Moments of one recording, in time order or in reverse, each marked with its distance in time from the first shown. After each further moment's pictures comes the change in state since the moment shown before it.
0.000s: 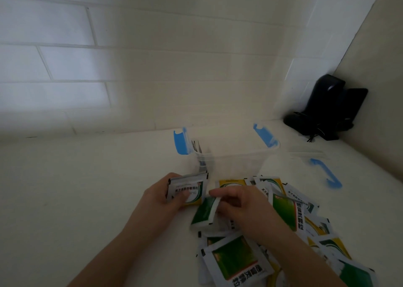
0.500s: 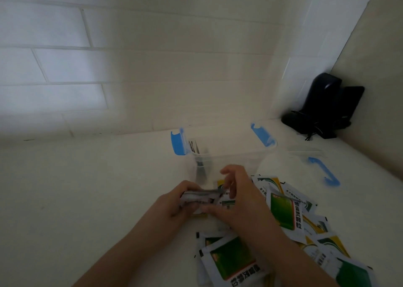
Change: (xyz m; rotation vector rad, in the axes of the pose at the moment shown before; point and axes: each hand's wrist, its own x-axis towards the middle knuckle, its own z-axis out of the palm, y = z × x) left_hand -0.003 0.003 0.011 0.058 -0.232 0.171; right_hand 0.002 0.004 0.008 -0.208 0.249 -0.200
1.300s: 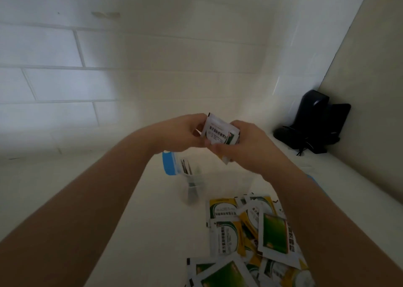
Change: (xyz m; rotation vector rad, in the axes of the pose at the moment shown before) left_hand 0.137 0.097 -0.070 0.303 -0.246 0.002; right_hand 0.093 -0.049 -0.080 -0.061 0.022 0.057
